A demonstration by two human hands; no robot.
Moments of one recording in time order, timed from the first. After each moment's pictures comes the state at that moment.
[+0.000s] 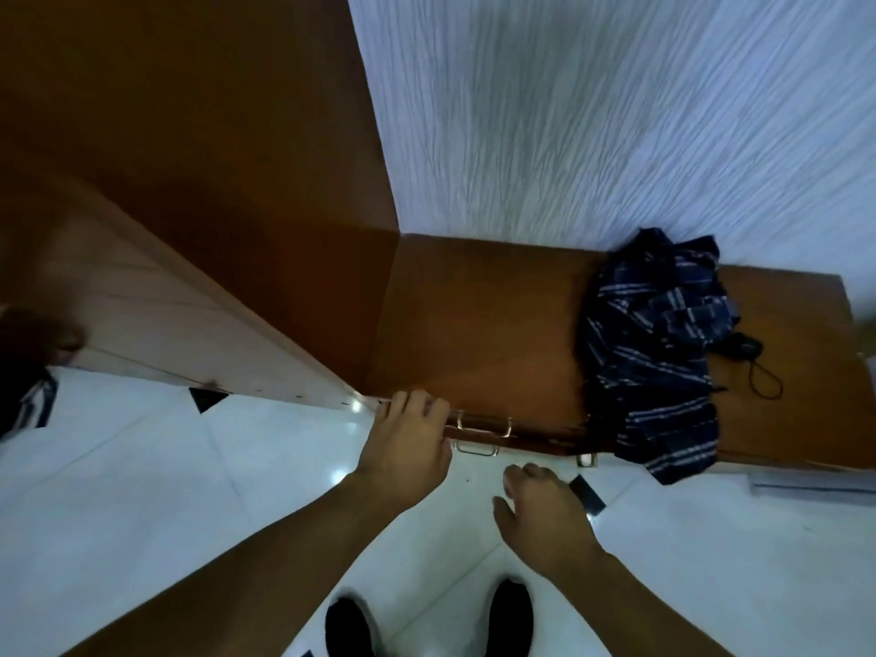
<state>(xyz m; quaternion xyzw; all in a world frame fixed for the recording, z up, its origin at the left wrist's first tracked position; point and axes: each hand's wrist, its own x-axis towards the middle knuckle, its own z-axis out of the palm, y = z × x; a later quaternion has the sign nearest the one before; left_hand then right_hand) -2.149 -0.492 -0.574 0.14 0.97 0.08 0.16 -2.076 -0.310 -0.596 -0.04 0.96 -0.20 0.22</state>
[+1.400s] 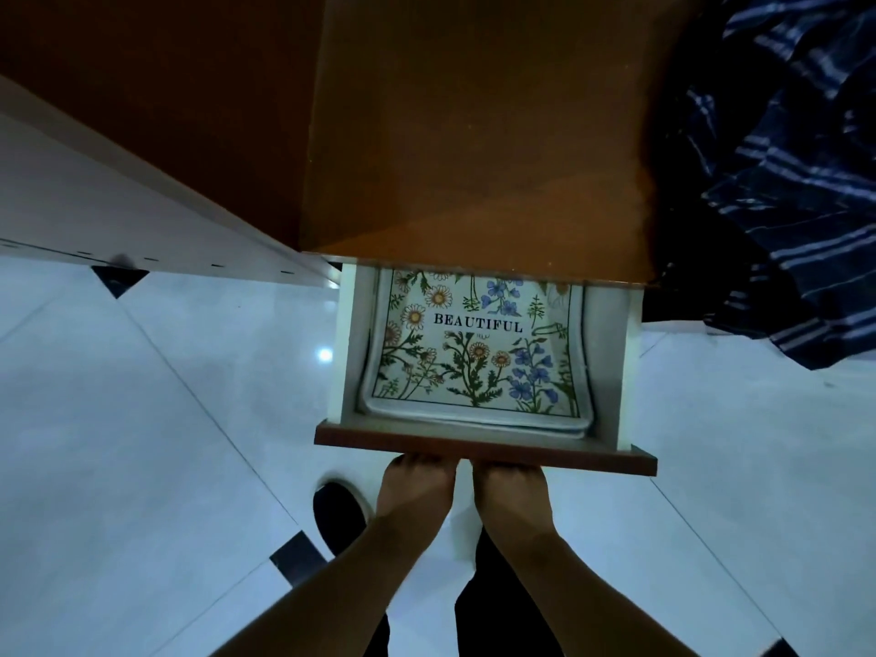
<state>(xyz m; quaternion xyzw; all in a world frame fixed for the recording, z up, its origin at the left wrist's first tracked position) -1.981 -0.501 -0.819 0.19 0.97 0.12 0.10 -1.954 -0.363 -0.822 0.05 0.94 -0.15 0.29</state>
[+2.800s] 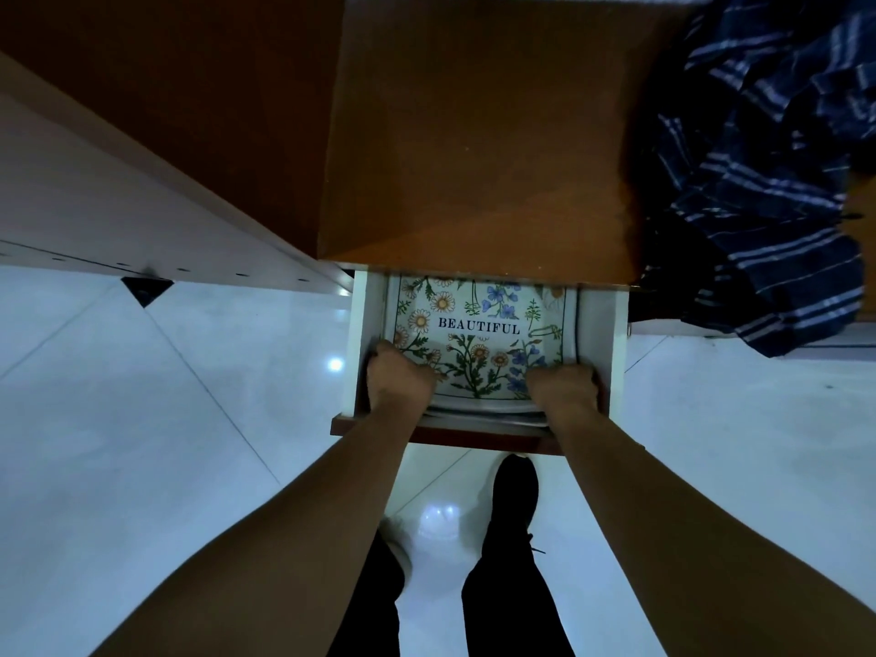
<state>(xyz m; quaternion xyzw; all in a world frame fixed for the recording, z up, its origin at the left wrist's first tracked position) -2.105 -0.495 -0.764 -0.31 0.85 0.33 0.28 -2.082 -0.306 -0.782 0.52 0.71 -0.36 0.32</state>
